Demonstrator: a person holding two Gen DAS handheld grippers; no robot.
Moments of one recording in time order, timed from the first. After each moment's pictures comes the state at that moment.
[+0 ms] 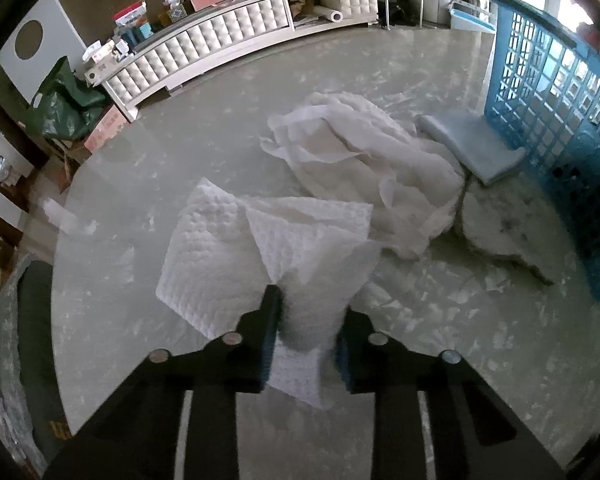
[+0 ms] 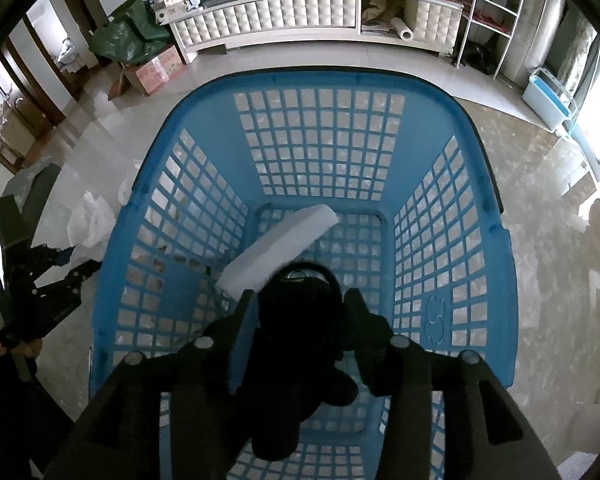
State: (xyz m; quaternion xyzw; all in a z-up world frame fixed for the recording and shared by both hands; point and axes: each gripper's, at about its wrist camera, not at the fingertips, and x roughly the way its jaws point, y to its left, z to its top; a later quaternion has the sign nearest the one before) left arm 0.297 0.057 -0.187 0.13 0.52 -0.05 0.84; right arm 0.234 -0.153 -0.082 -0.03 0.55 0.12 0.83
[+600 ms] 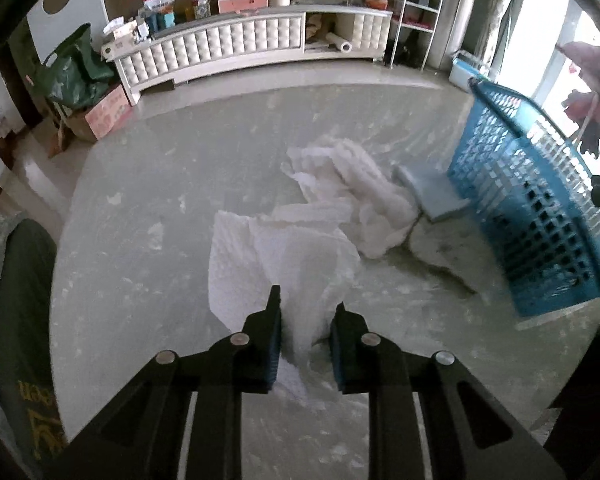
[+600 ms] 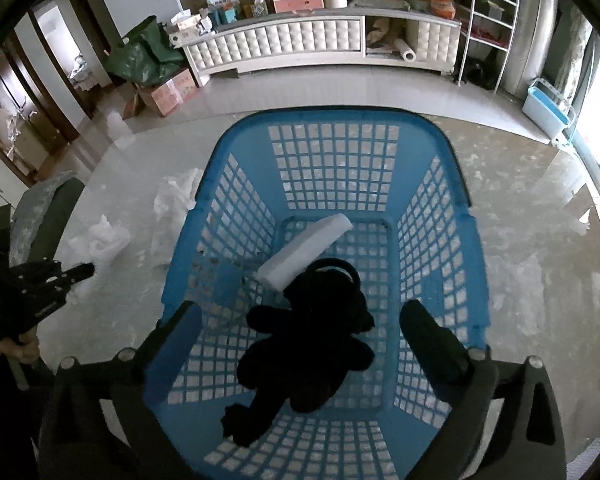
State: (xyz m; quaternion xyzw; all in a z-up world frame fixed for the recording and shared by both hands) left arm 0.246 0.087 -0.121 0.02 0.50 -0.07 0.86; right arm 0.198 -0.154 -0.050 -0.02 0.51 0.14 0.85
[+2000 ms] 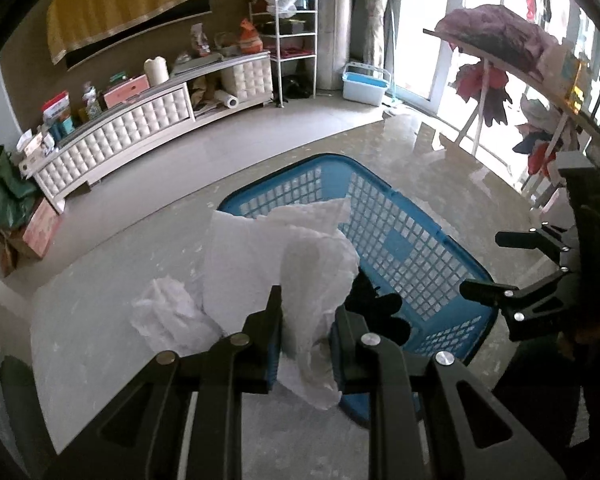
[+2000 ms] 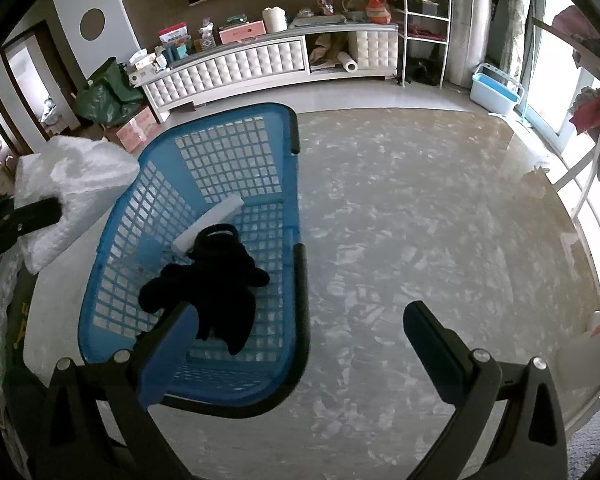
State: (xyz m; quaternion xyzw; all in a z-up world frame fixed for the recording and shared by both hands) left arm 0.262 -0.114 -0.010 0.11 0.43 -0.22 0.87; right arm 0.153 -0.239 -0.053 0.03 0.48 0.07 0.88
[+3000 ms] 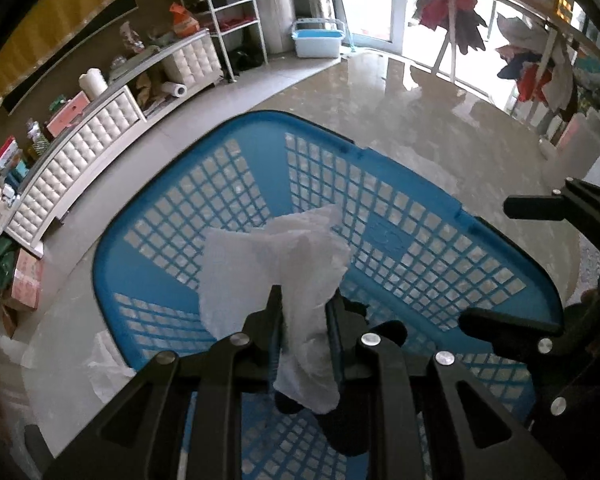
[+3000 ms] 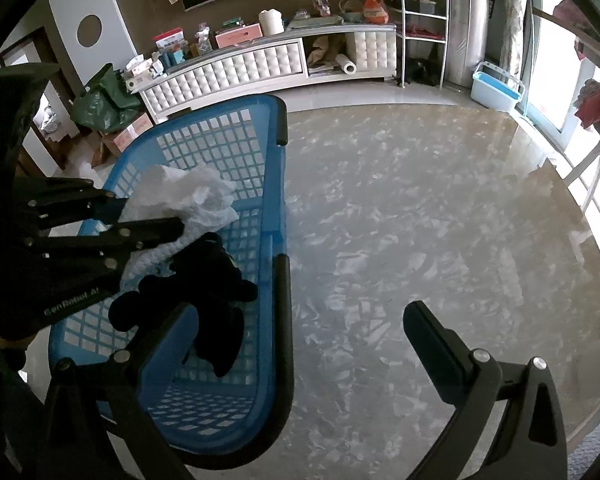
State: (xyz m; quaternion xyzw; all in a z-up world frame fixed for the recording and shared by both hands) left arm 0.308 -0.193 -0.082 0.21 0.46 -0.27 0.82; right arm 0.167 -0.241 -0.067 0.04 0.47 0.07 0.88
